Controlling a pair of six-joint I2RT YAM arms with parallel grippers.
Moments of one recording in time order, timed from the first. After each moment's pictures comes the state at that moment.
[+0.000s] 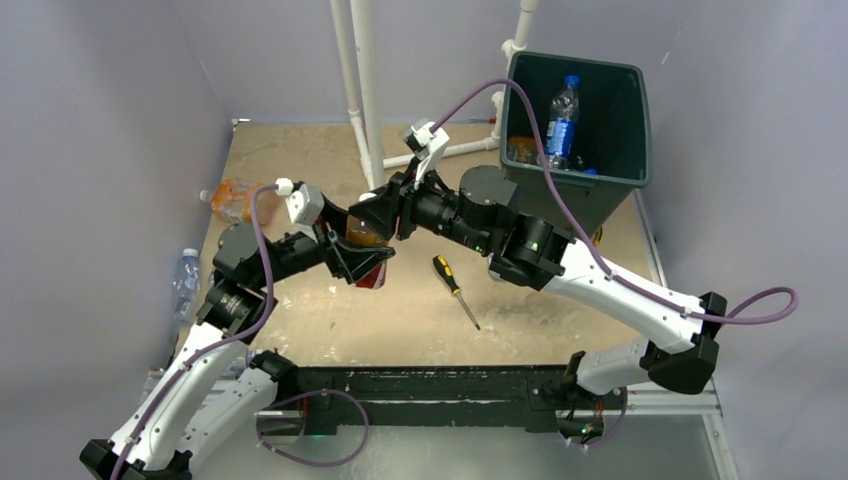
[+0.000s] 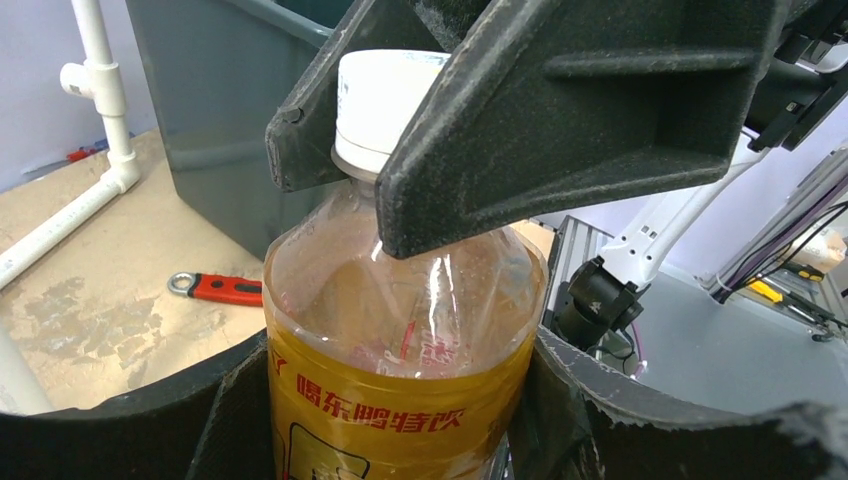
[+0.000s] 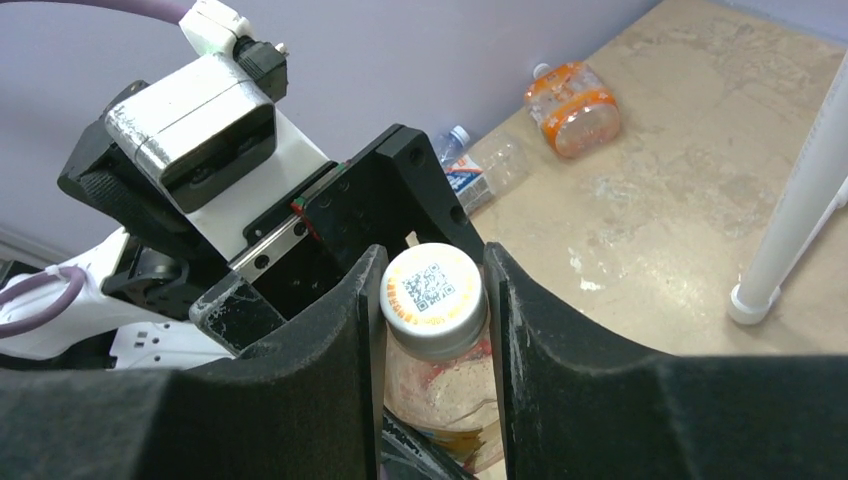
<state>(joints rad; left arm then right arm) -0.46 0.69 0.79 0.06 0.67 -0.34 1.09 1.37 1.52 -0.14 0.03 0.37</state>
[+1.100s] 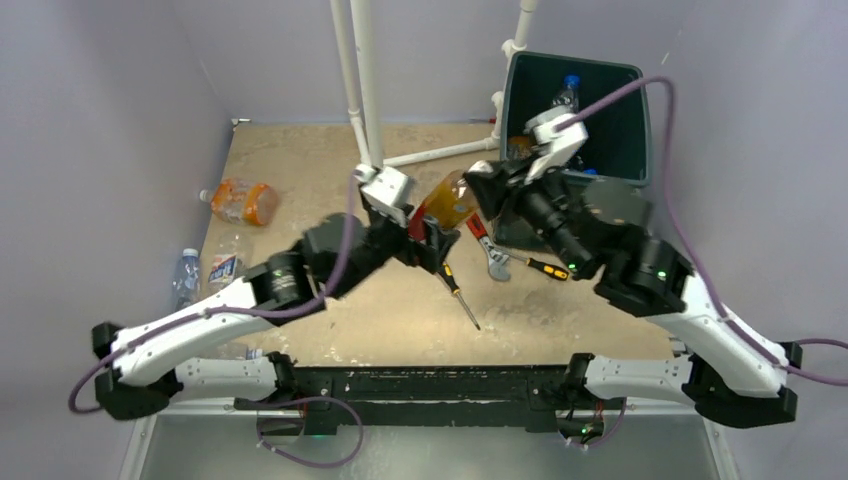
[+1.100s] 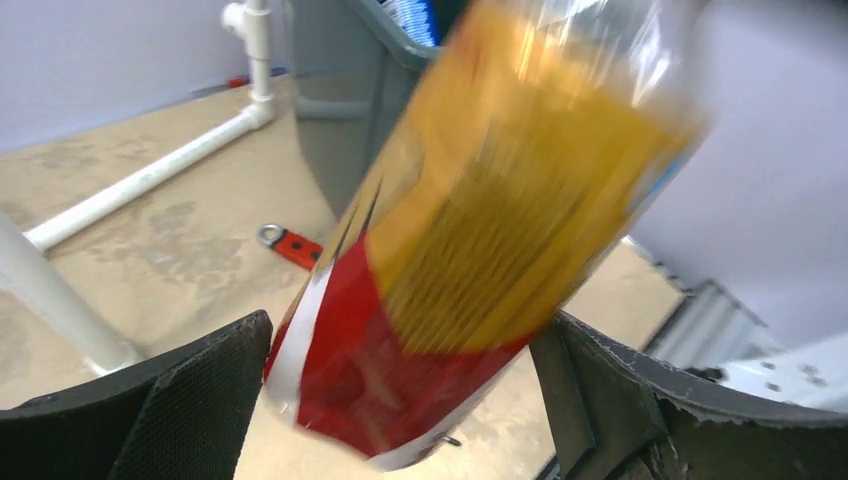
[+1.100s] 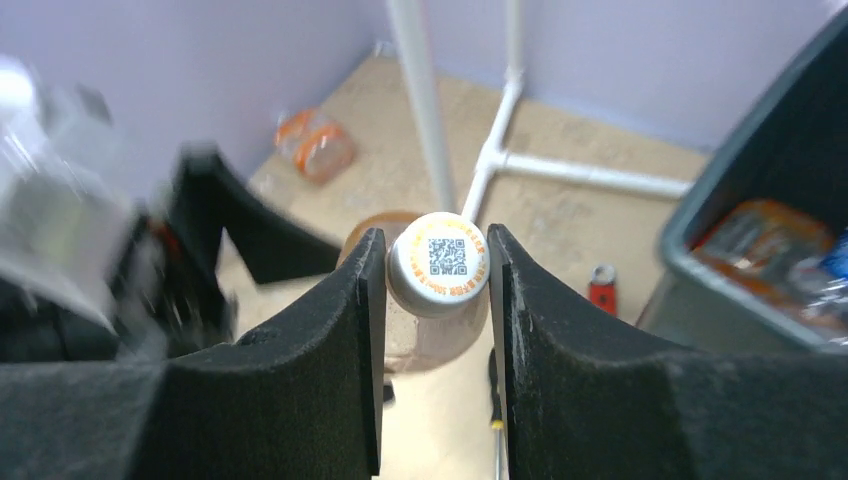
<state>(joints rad) -1.04 1.02 1.17 -0.25 -0.26 -0.31 1.07 1.06 1.52 -0.45 0.46 0.12</state>
